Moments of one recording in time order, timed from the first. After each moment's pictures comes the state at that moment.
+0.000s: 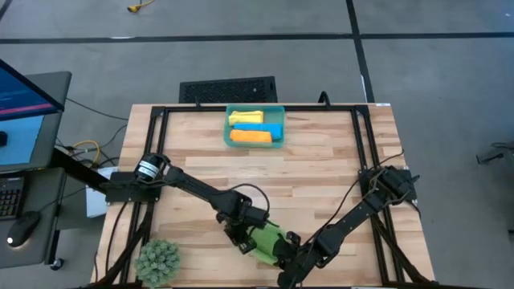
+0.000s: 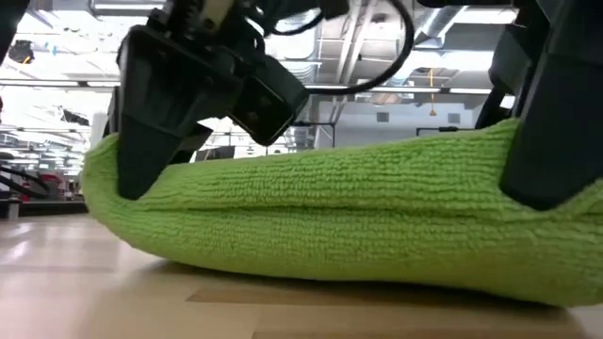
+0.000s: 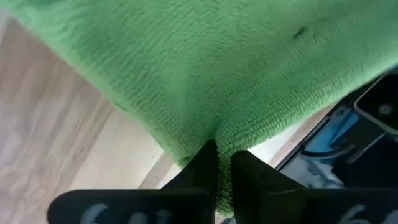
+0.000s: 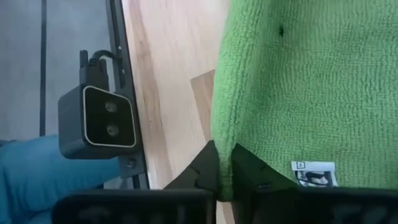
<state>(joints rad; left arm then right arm) -0.33 2.07 1.47 -0.79 0.50 -0.97 0.74 2.03 1.28 -0.17 0.21 0.96</state>
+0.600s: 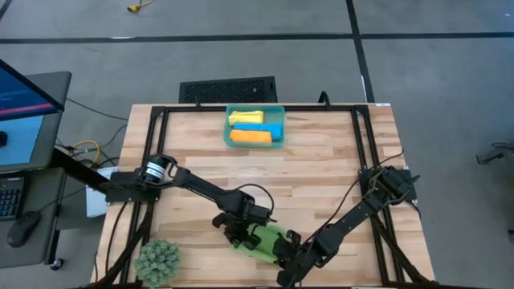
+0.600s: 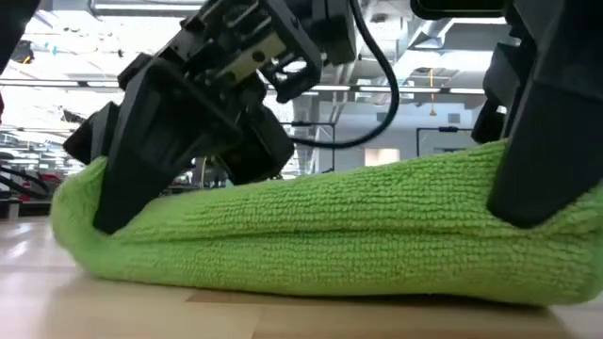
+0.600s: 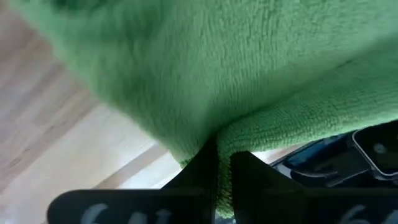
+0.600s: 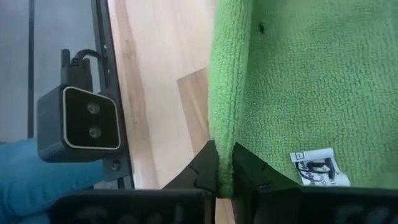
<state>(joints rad) -0.30 2.13 1.47 -0.79 0.63 -1.21 0.74 2.03 1.28 -0.20 0.23 0.96</state>
